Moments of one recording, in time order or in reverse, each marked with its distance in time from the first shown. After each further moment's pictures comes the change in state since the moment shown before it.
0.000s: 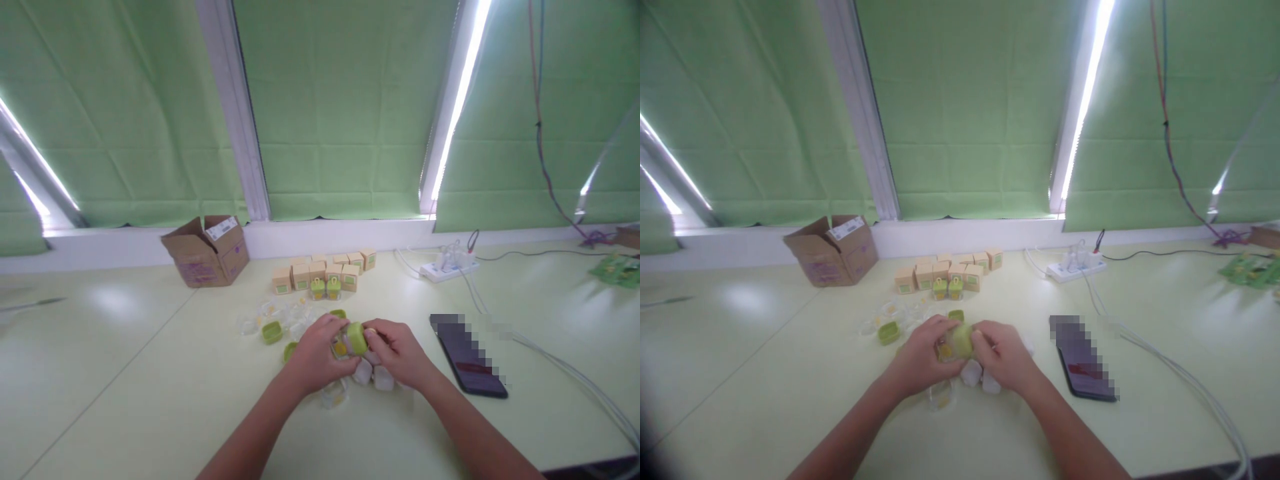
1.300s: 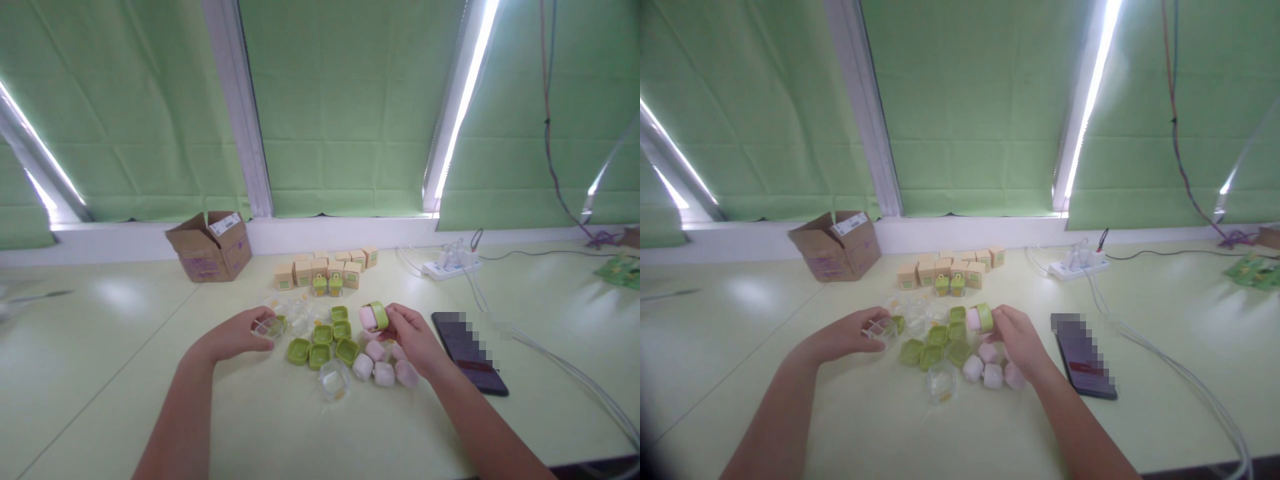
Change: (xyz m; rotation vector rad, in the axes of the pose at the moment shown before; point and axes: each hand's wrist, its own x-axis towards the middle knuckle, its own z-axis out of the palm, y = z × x) left_hand -0.030 -0.104 -0.105 -0.003 -0.331 -0.450; right_hand 0.004 0.018 -0.003 0.662 0.148 0.361
